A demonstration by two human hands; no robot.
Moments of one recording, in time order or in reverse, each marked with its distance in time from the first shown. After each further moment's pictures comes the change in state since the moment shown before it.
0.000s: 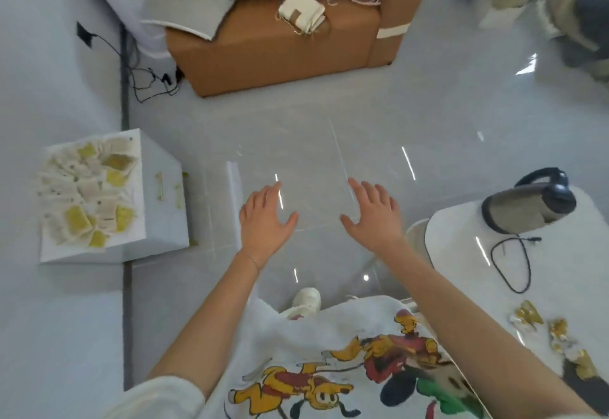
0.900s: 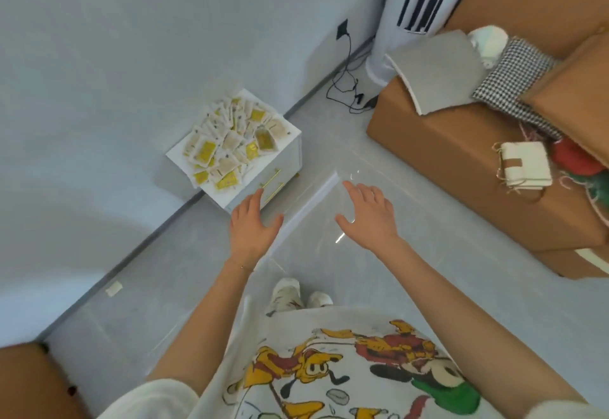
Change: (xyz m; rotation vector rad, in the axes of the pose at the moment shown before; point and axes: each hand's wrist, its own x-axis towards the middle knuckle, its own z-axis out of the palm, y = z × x) left_hand 0.115 -0.133 -0.115 -0.336 0.503 -0.899; right_hand 0.306 -0.285 -0.054 -0.274 -0.277 -0.868
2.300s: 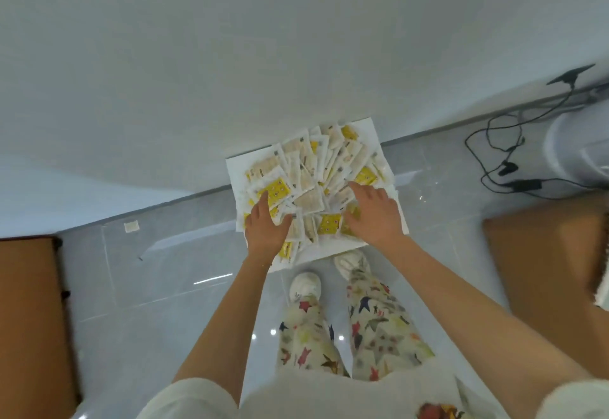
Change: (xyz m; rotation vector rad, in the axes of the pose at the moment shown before) left_hand 0.401 -0.171 0.007 -0.274 0.126 -0.731; right_hand 0.525 -0.213 0.095 -0.190 -0.316 -0.500
